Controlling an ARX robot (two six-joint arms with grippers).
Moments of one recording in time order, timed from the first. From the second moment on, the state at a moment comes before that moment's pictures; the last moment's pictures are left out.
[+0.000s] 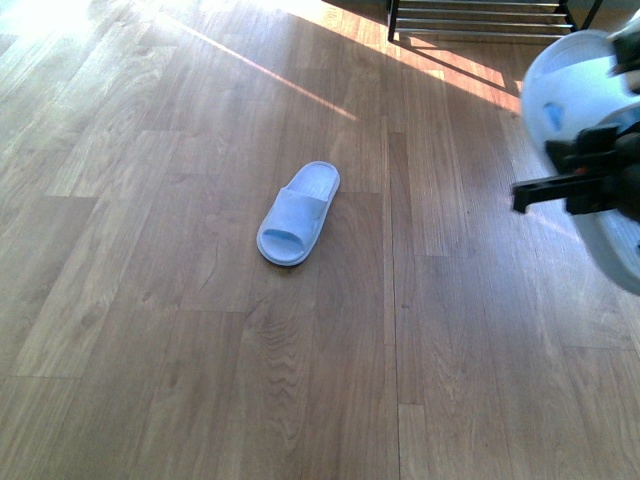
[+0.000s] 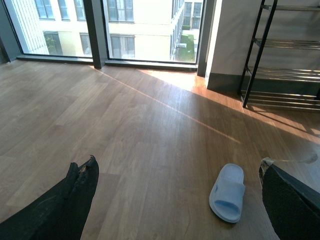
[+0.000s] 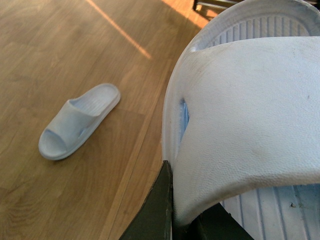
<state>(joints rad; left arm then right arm) 0.00 0.02 0.01 0.00 0.00 0.00 0.19 1.98 0.52 1.09 0.03 -0.07</state>
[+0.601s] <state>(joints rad) 0.00 0.02 0.01 0.00 0.00 0.00 0.10 1.60 0.37 0.95 -0.02 0.03</state>
